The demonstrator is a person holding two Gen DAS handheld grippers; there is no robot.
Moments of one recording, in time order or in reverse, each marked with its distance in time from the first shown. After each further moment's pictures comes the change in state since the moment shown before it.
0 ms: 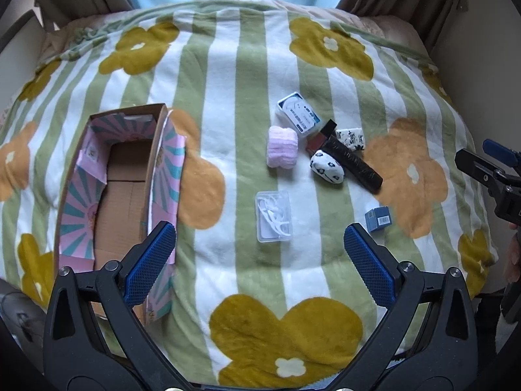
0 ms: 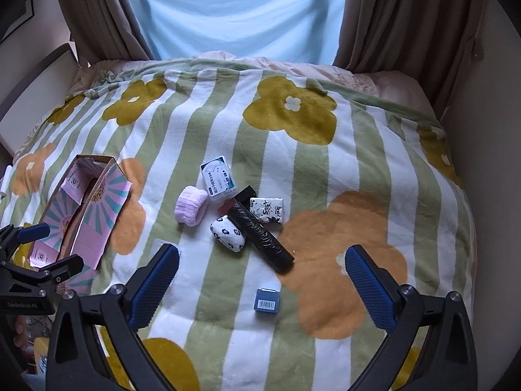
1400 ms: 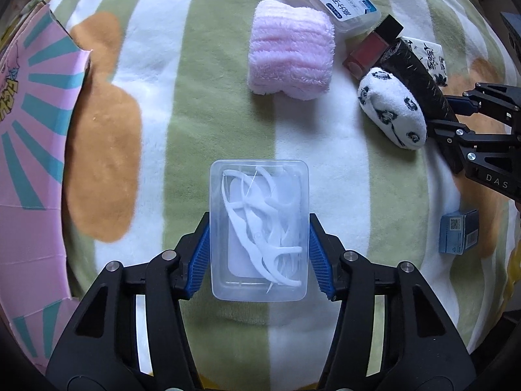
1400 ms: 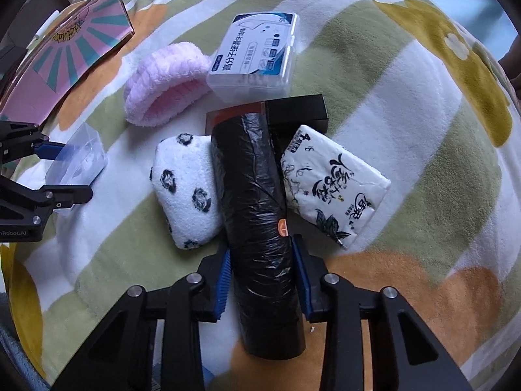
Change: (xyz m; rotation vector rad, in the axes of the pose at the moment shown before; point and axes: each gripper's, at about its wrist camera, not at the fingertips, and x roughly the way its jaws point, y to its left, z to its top) left arm 0.227 -0.039 -0.005 0.036 0.303 0.031; right arm 0.240 -0.028 -0.019 -0.570 0.296 0.251
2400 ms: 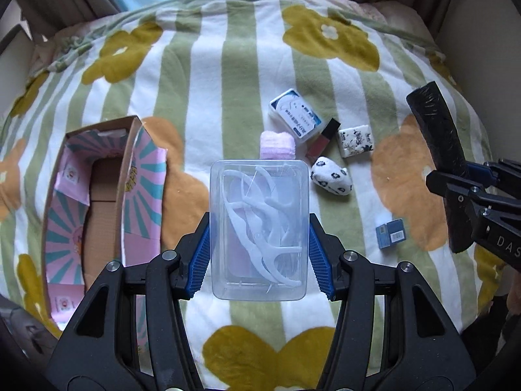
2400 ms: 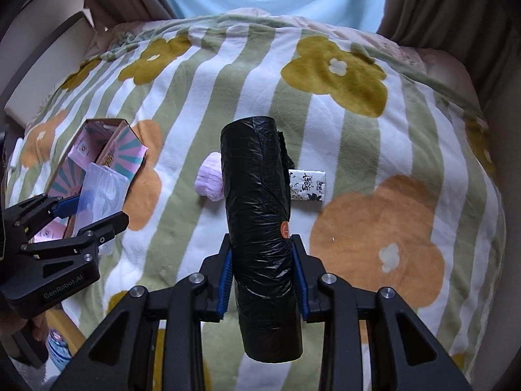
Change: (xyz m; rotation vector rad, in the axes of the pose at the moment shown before) left arm -0.196 0.029 -0.037 0.042 -0.286 -0.005; right arm -0.181 0.095 0.011 0.547 -0.163 -0.123
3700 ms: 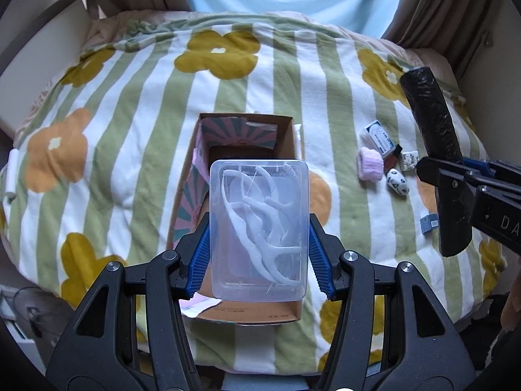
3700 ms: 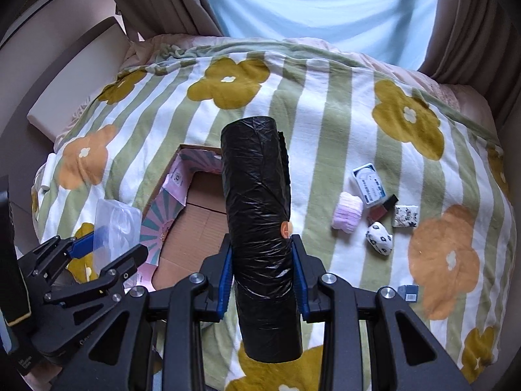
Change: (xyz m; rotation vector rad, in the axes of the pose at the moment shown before) left arm -0.097 0.216 -0.064 -0.149 -0.060 0.039; right arm -0.037 0.232 0.053 -0.024 -0.048 0.056
